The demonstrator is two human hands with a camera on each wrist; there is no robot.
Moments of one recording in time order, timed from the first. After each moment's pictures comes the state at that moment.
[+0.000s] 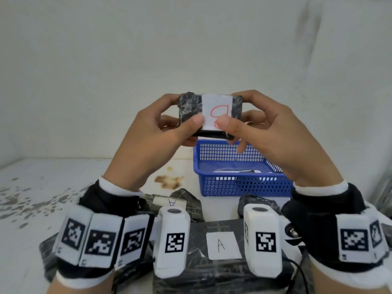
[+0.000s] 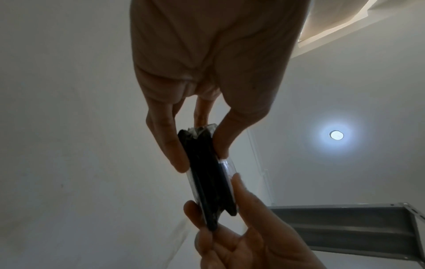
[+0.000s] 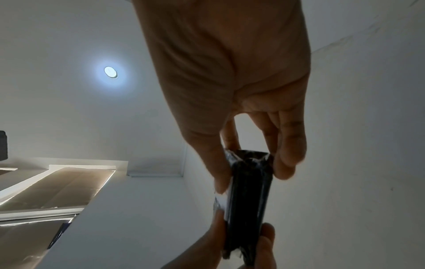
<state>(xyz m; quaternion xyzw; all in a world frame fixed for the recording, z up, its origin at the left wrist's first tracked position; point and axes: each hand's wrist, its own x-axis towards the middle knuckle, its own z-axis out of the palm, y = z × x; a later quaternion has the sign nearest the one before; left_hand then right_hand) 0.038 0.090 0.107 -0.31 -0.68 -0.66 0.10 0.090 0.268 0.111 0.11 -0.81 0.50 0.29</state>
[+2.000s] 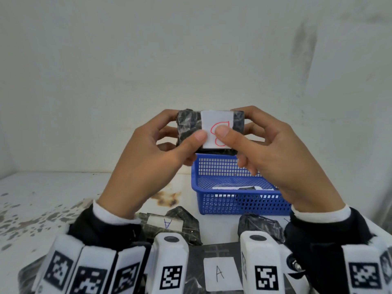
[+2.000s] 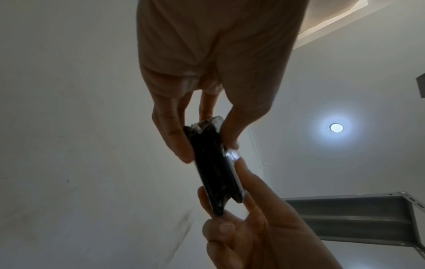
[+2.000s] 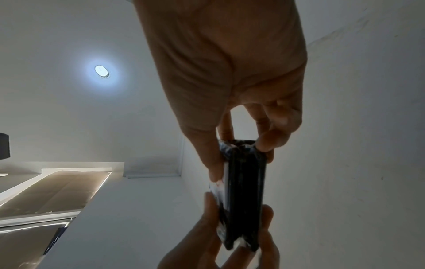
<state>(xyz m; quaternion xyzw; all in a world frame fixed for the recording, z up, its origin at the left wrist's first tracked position) 0.029 0.097 0.101 -0.32 -0.68 -0.64 0.13 0.086 0.268 0.110 0.11 -0.78 0.53 0.30</state>
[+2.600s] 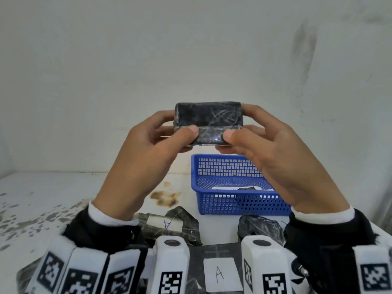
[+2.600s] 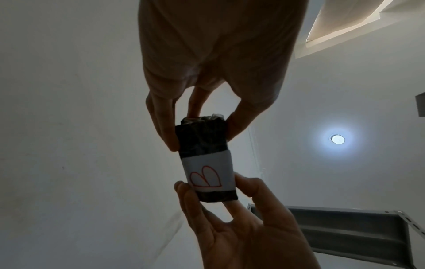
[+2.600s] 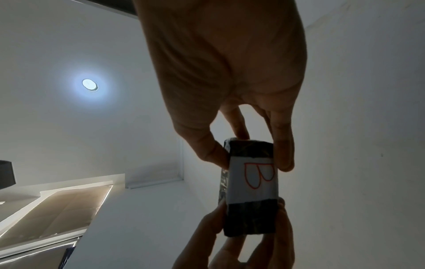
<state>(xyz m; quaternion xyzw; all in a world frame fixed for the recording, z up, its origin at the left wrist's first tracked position) 0.026 0.094 0.102 -0.32 -0.64 -0.69 0.10 0.084 0.269 0.111 0.12 -0.75 0.59 0.27</state>
